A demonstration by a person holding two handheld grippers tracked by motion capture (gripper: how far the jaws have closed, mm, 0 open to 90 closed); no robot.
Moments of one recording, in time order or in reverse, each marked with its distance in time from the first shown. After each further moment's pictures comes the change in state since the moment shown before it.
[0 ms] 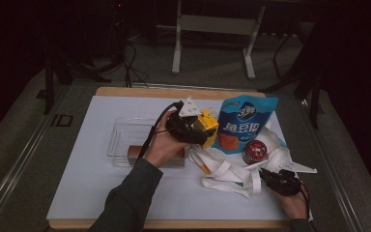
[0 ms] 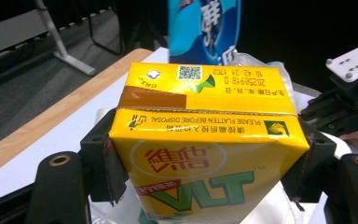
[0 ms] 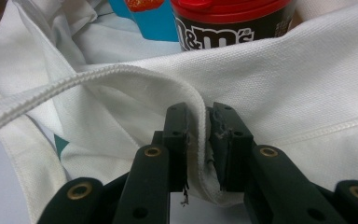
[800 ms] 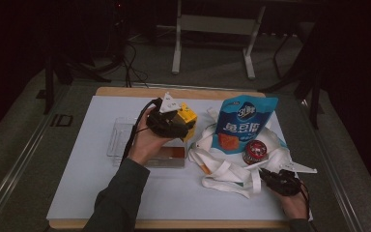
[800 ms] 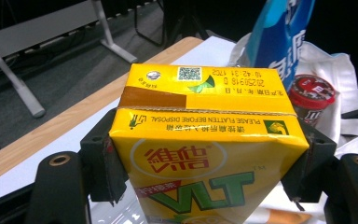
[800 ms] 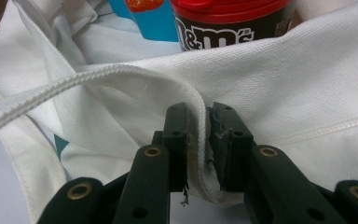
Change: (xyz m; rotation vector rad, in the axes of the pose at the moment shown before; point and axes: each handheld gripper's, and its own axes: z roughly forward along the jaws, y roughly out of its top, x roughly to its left) left arm 0.033 -0.020 -0.025 0.024 0.160 -0.052; right arm 0.000 0.000 0.000 0.000 0.001 -0.001
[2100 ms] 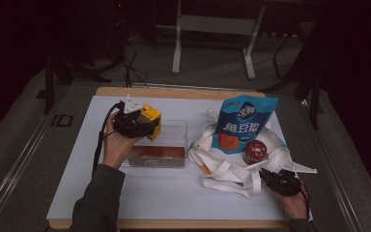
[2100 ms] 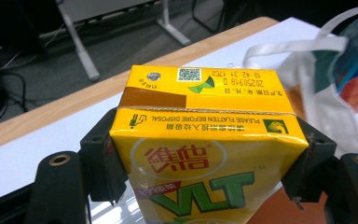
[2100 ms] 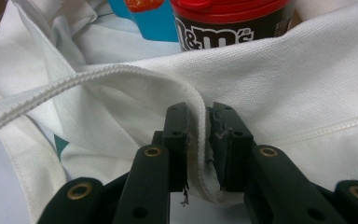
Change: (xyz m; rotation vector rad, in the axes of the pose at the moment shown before) left arm 0.058 -0.056 -0.034 0.045 0.206 -0.145; right arm 0.000 0.000 0.000 -0.001 0.000 0.003
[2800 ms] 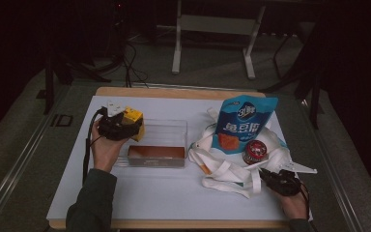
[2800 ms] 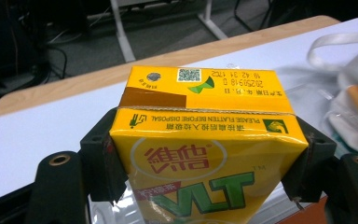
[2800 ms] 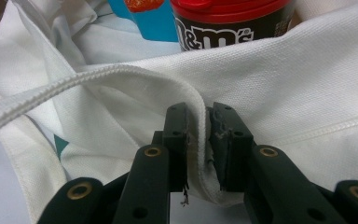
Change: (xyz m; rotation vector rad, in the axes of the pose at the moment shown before) left arm 0.033 -0.036 -0.002 0.009 0.133 -0.126; right arm 0.000 0.000 0.000 -0.001 -0.001 0.000
